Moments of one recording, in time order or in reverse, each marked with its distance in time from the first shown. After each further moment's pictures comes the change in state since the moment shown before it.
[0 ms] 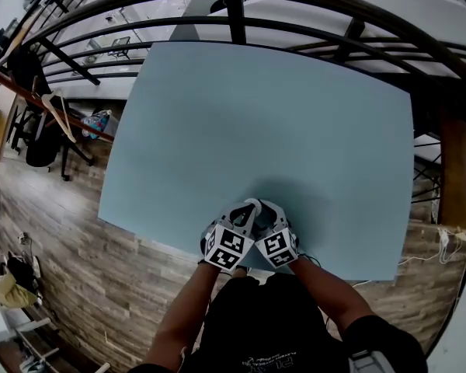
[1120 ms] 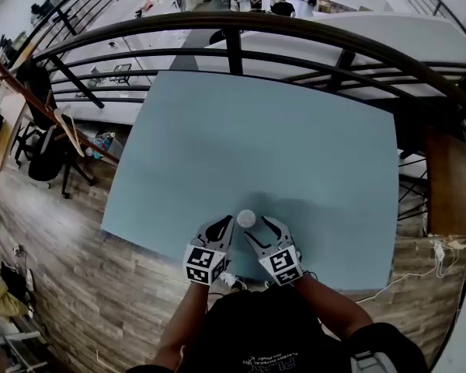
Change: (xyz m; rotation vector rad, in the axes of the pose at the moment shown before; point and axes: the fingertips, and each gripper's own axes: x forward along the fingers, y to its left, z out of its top) left arm -0.072 0.027 0.023 -0.243 -0.321 0.125; right arm -0.068 -0.001 0.044 0.005 -0.083 -0.024
